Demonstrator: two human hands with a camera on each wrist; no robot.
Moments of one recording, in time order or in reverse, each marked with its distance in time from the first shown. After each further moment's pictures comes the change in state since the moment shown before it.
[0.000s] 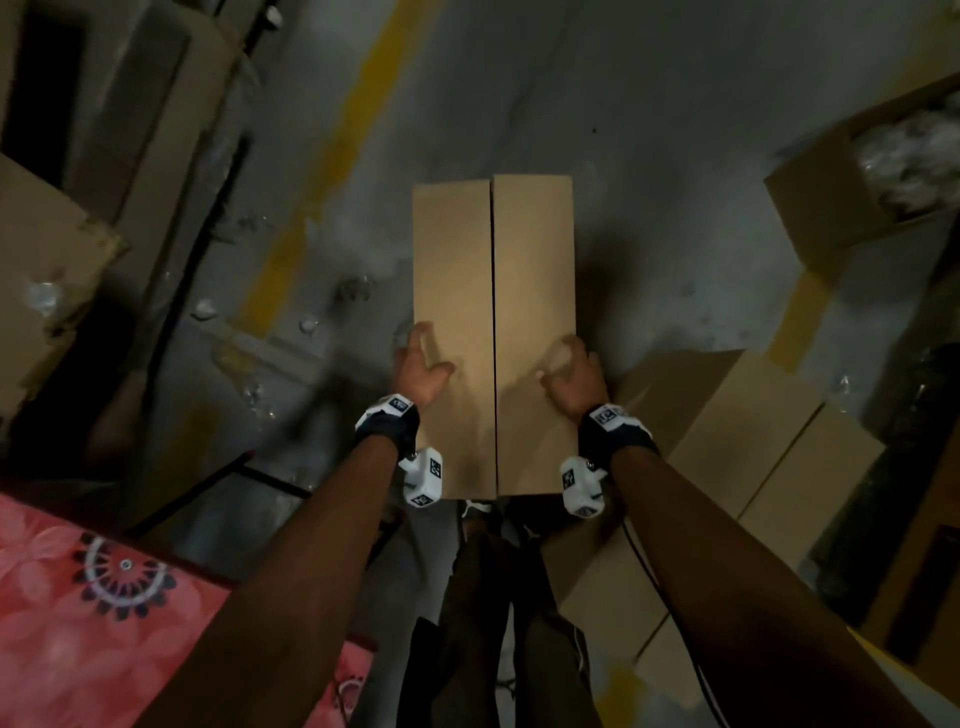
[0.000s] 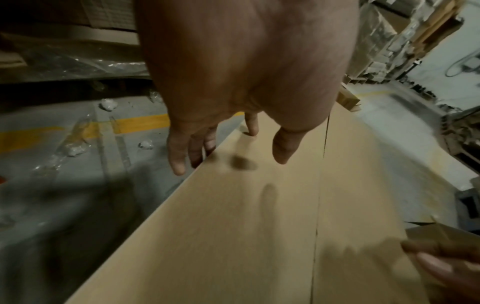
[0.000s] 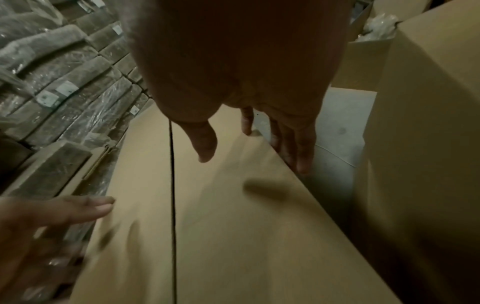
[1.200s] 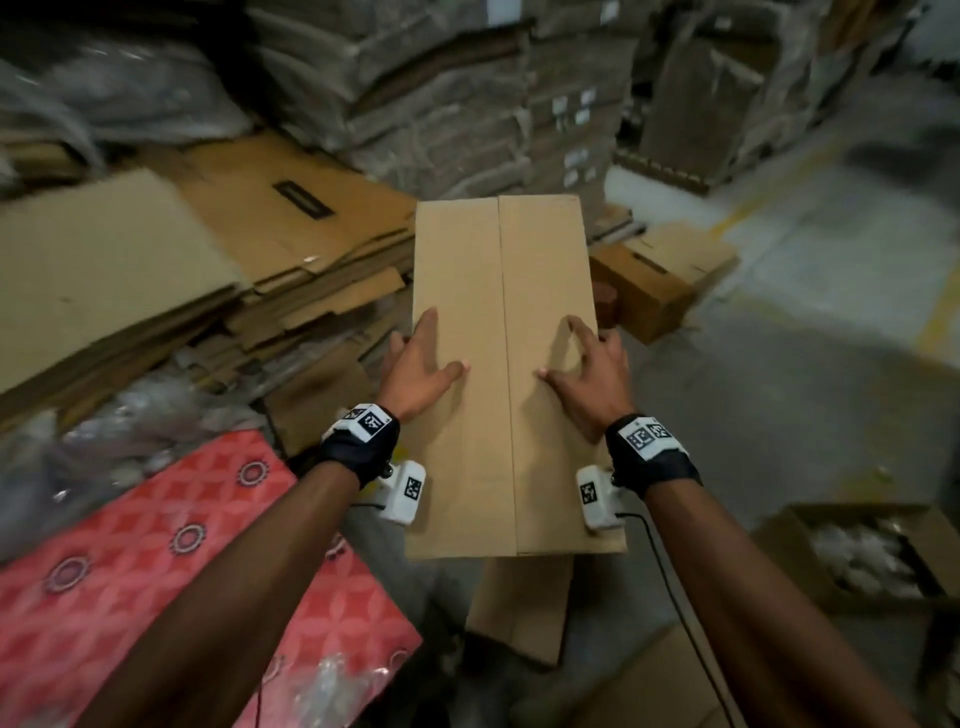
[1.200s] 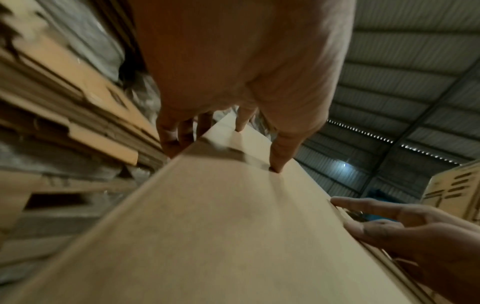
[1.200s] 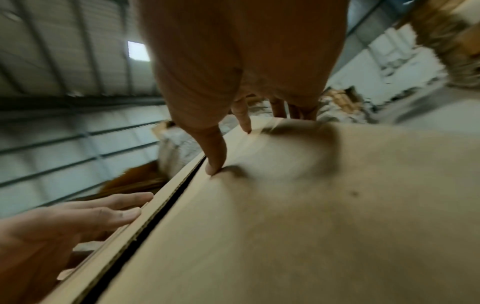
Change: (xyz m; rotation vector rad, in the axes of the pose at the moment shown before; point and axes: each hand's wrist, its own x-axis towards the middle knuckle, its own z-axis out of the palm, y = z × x) left_hand -0.417 0.170 -0.297 -0.153 0.580 0.546; right_hand -0.380 -0.312 -0.209 -0.095 0.304 -0.981
